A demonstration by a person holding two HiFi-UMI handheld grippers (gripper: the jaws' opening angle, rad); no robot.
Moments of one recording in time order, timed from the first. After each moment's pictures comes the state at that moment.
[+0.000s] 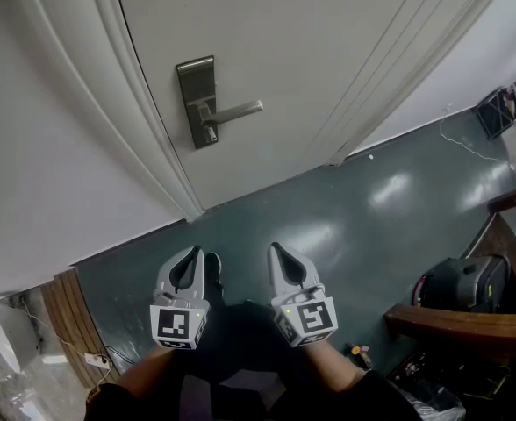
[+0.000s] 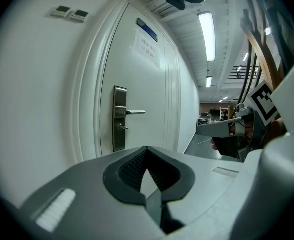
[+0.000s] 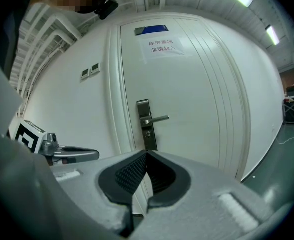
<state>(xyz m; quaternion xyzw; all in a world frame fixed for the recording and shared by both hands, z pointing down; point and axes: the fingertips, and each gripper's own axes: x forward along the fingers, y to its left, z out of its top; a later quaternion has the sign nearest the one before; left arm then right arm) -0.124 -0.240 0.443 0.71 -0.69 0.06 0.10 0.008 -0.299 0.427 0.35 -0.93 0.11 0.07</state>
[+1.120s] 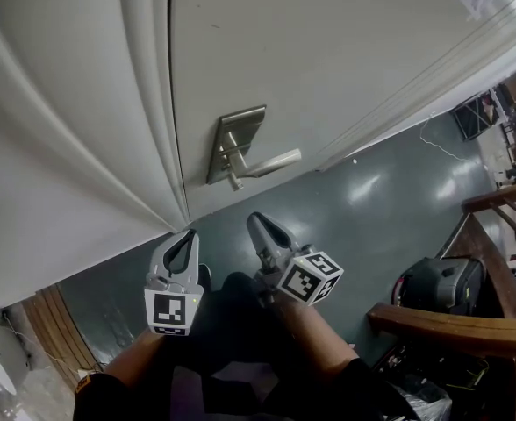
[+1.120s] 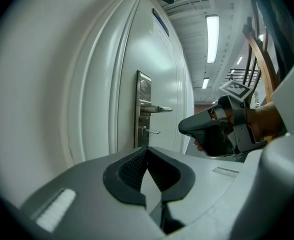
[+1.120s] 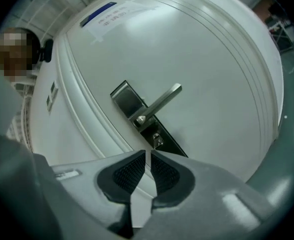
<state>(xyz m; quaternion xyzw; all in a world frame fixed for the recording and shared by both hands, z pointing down) -0.249 -0.351 0.461 0.74 -0.66 0.06 0.09 -0.154 -0.424 0.441 0.28 -0.89 0.36 0.01</state>
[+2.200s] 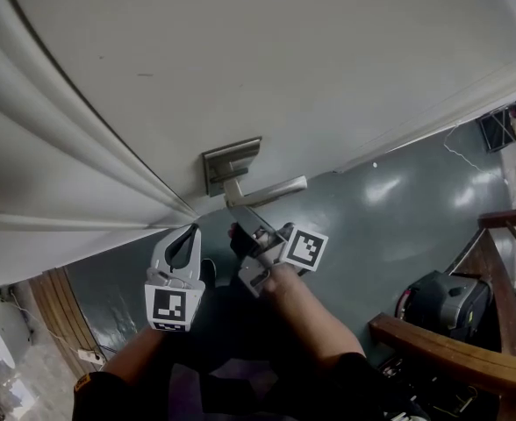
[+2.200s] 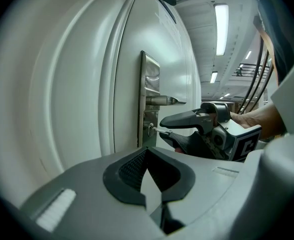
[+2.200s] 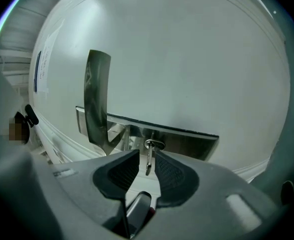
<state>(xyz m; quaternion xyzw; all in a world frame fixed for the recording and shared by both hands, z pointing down) -0.254 -0.410 0.472 0.72 -0.68 0.08 0.12 -0.218 -0.485 0.465 0.10 -0.77 0.62 -0.09</state>
